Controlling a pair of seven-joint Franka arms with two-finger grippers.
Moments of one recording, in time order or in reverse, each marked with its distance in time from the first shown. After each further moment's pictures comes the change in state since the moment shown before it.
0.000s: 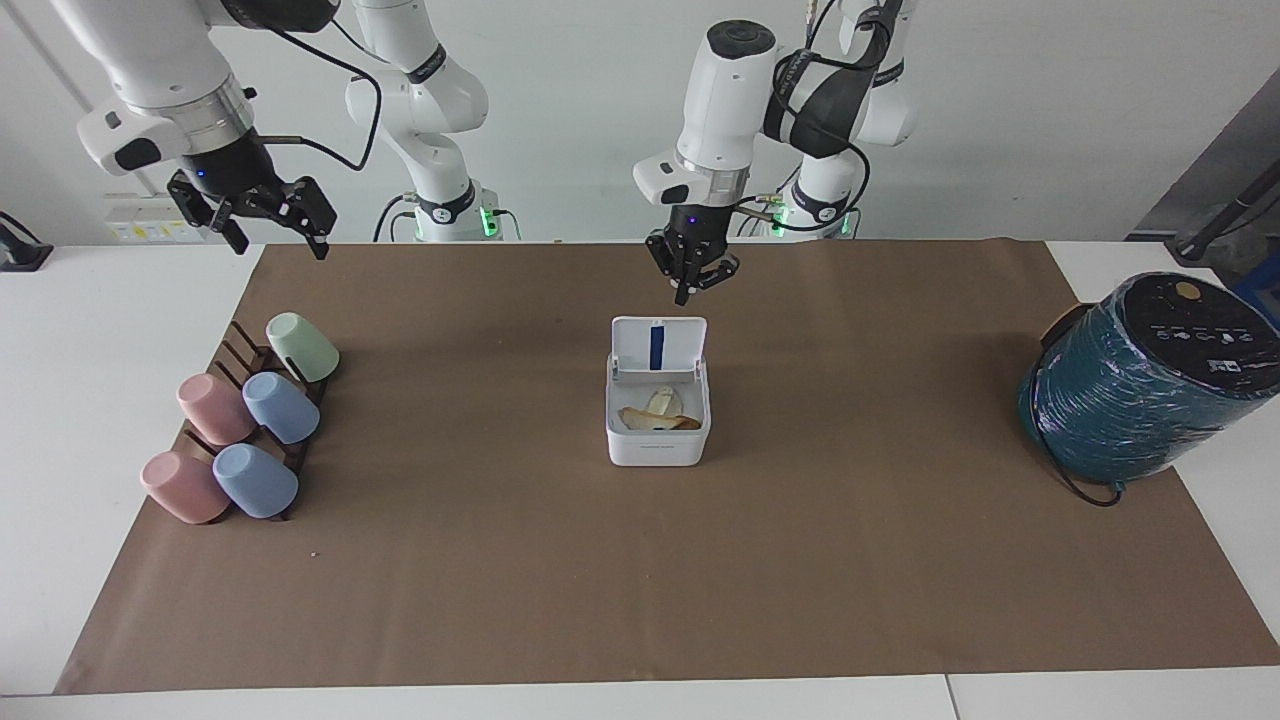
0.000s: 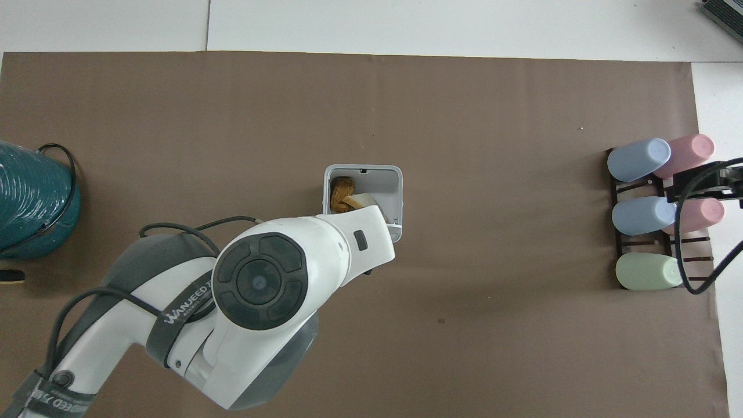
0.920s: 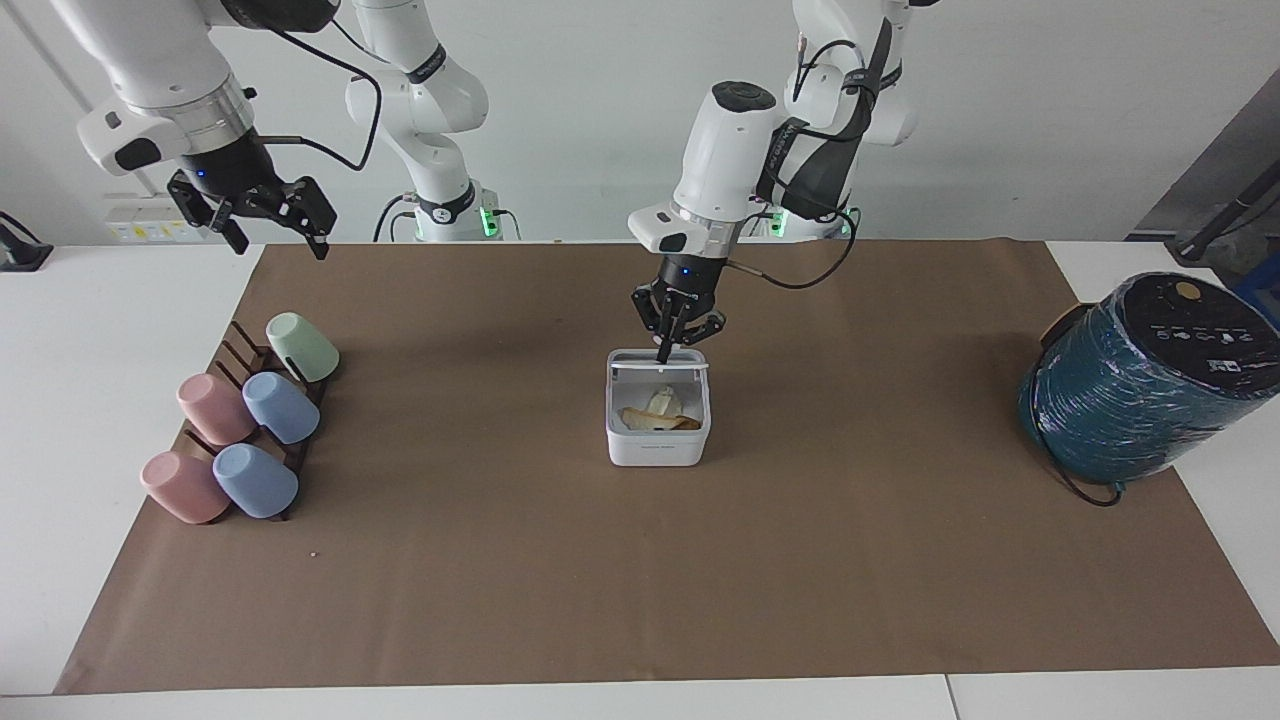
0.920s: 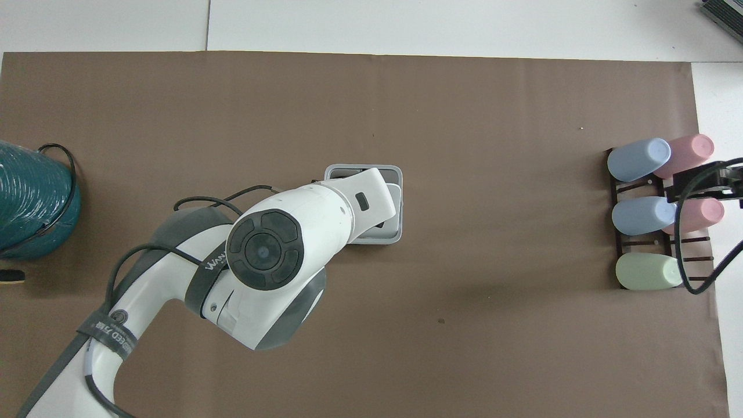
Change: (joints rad) left arm 0.031 0.128 0.024 0.006 0.000 0.307 -0.010; right arm 0.000 0.000 0.000 0.000 0.000 0.000 0.000
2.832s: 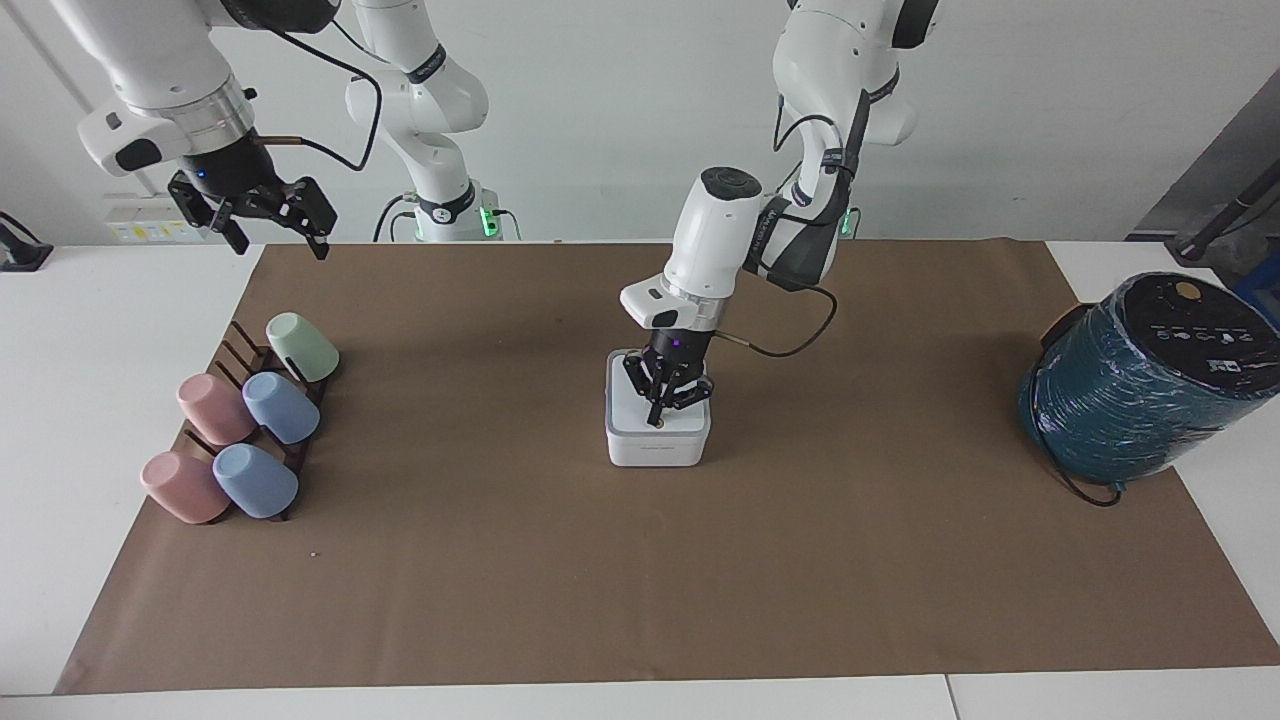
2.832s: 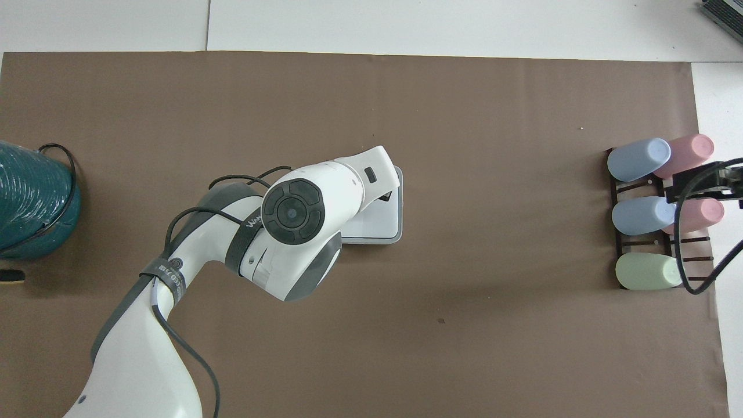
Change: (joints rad) left arm 0.013 0.195 0.008 0.097 0.001 0.111 -0.003; right arm 0.000 0.000 0.000 -0.002 0.000 0.000 0.000
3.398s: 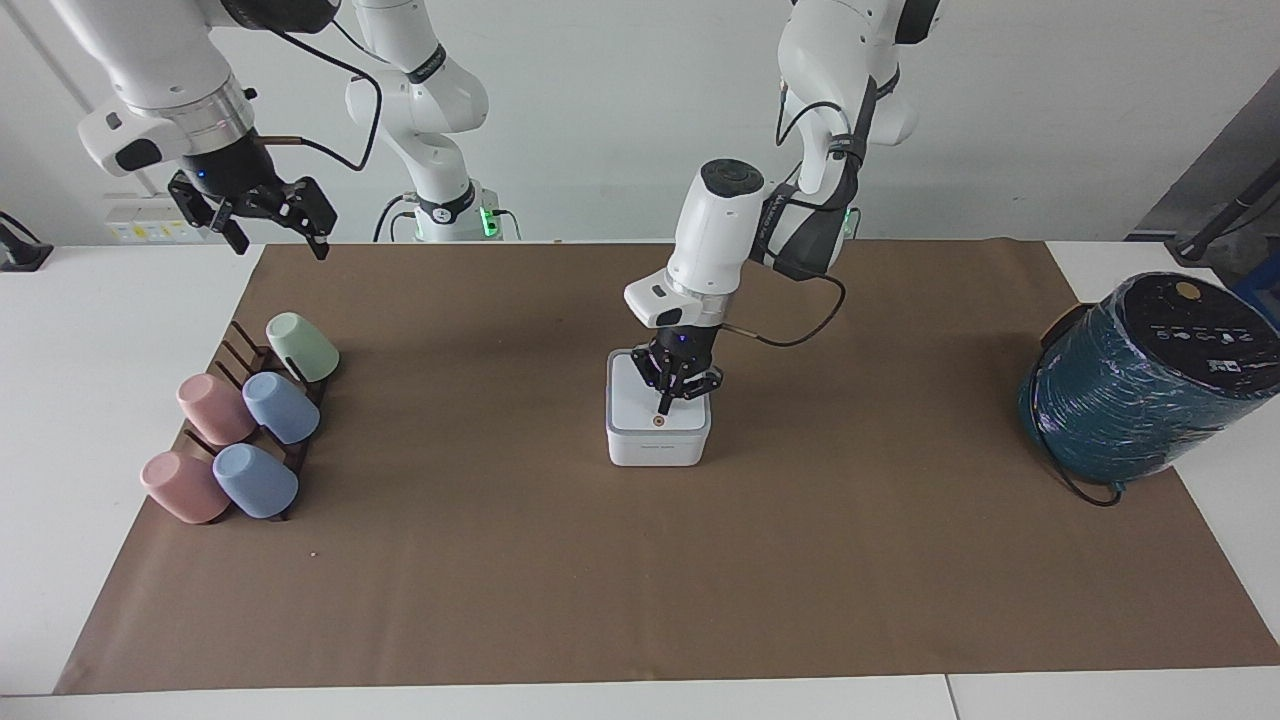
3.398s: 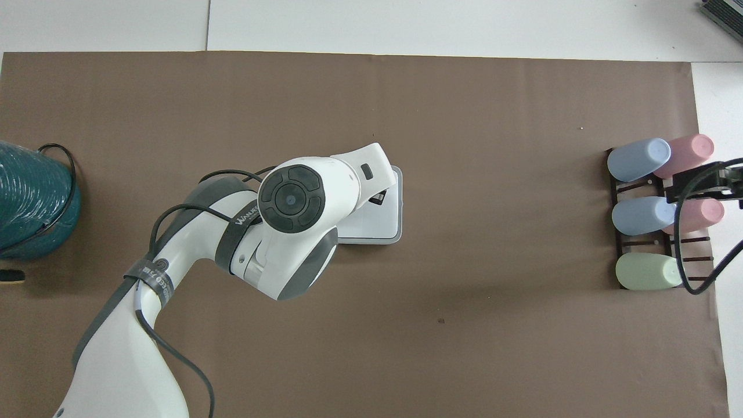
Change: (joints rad) left arm 0.007 -0.044 0.004 0.023 0.002 -0.165 0.000; right arm 0.000 0.000 0.000 0.000 0.000 0.000 0.000
